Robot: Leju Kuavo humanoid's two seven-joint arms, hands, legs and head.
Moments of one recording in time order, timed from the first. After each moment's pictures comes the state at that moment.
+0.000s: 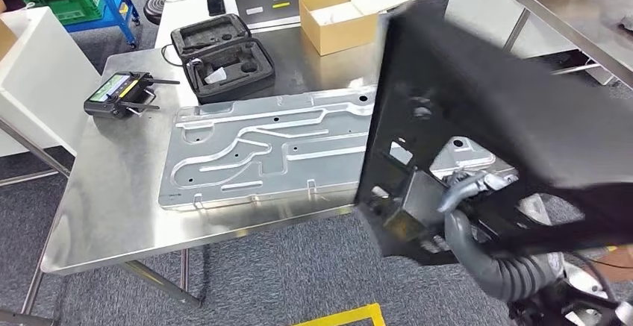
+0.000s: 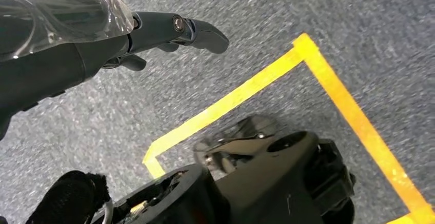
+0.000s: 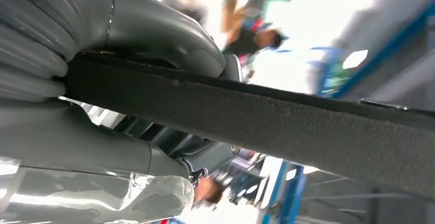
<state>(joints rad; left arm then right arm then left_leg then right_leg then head) -0.05 -0.11 -0.57 -0.20 0.36 0.33 -0.21 0.01 -0.70 0.25 -2.52 -0.13 -0.33 0.14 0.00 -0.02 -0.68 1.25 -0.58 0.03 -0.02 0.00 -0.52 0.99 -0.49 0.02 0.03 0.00</state>
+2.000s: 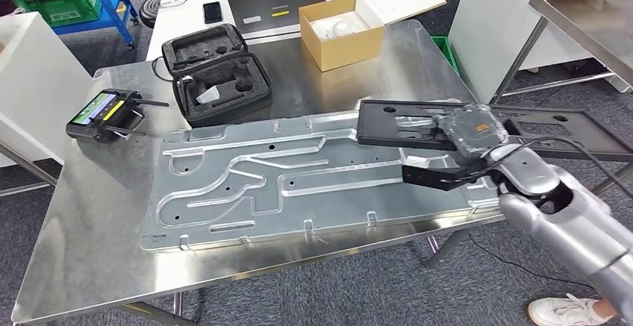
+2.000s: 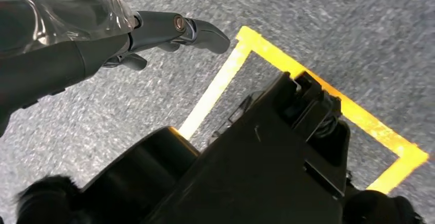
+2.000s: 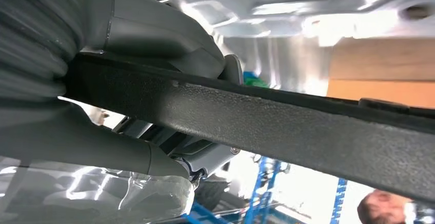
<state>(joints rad) -0.13 -0.10 -0.80 -0.20 0.24 0.20 -0.11 -0.58 -0.80 0.52 -1.61 0.78 0.06 0.40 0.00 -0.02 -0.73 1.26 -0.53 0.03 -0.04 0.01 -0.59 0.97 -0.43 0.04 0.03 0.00</state>
